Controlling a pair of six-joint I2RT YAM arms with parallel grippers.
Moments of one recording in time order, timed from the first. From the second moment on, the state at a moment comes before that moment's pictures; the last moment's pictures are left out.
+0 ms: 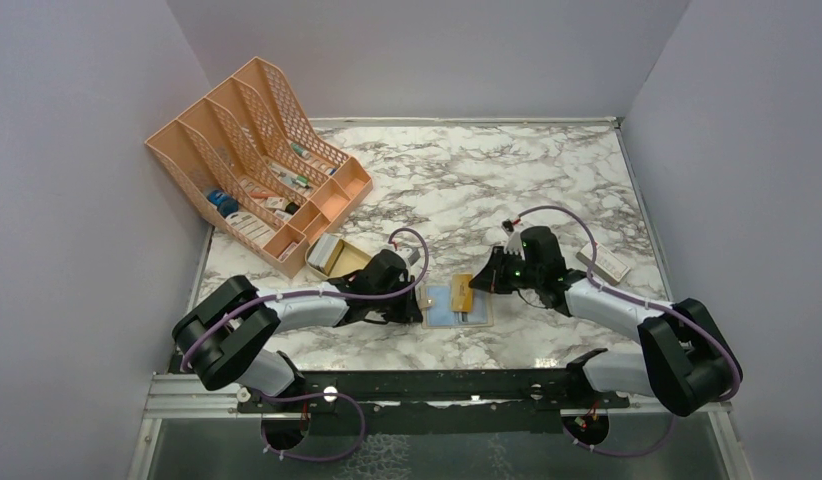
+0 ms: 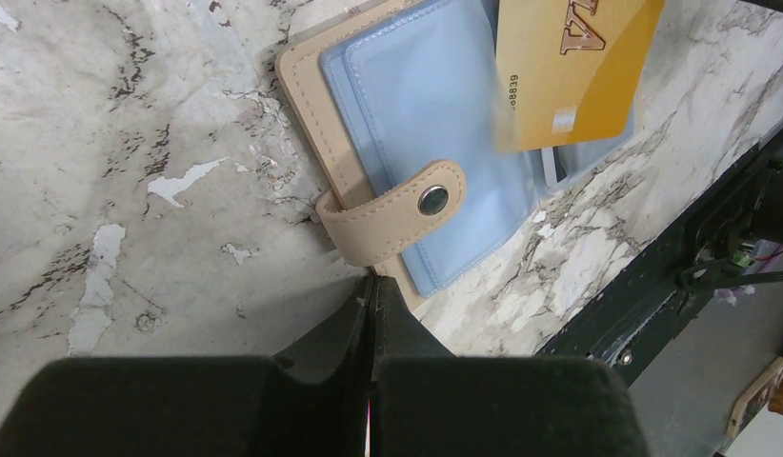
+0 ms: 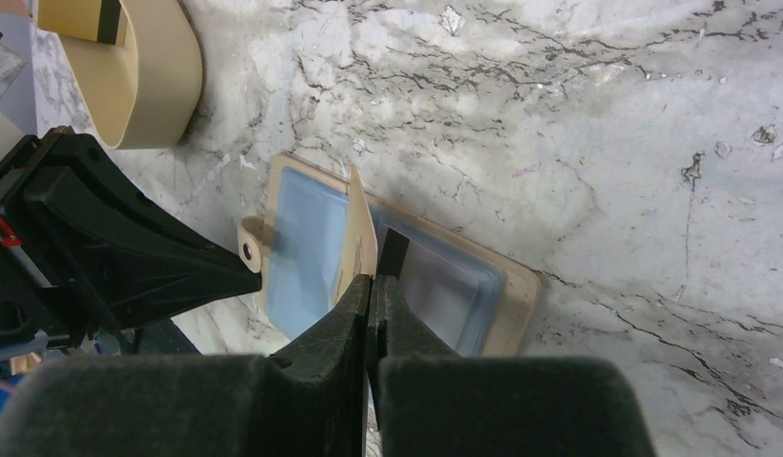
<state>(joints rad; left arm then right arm) -0.85 1.44 0.53 0.06 0.23 -0.70 0.44 1.27 0.44 0.14 -0.41 0.54</state>
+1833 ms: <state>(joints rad) -0.85 1.46 0.53 0.10 0.24 -0.71 0.44 1.43 0.45 0.19 -0.54 0.60</state>
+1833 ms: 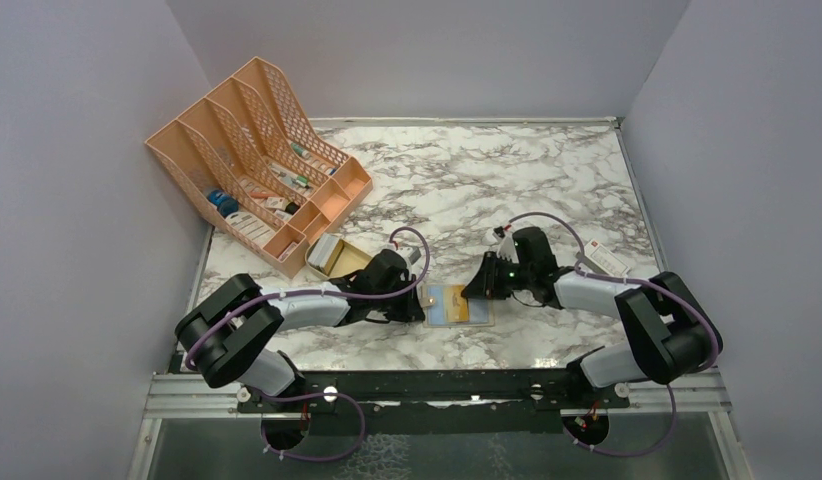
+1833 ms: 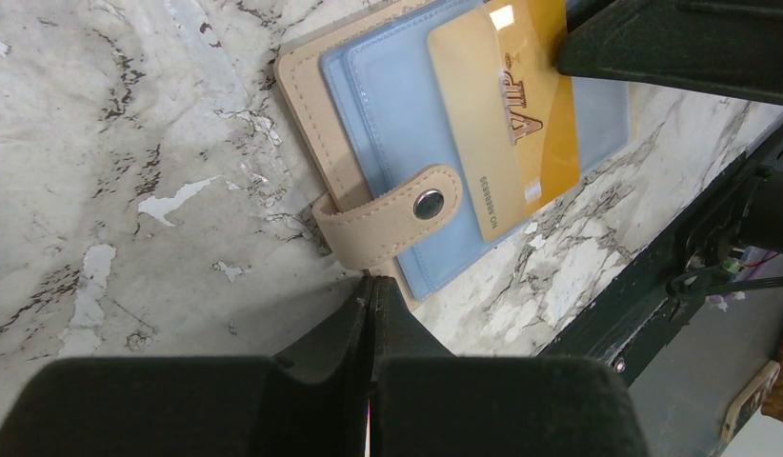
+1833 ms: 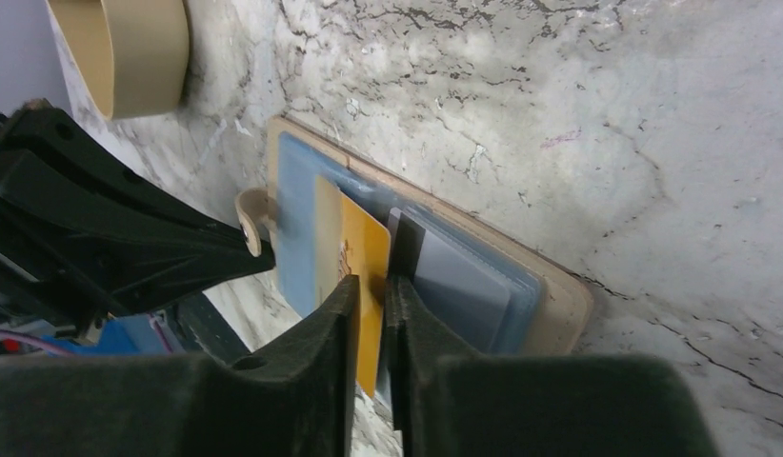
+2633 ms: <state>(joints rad) -0.85 1.46 0.53 0.13 0.24 -0.71 0.48 1.34 0.48 0.04 -0.46 0.64</state>
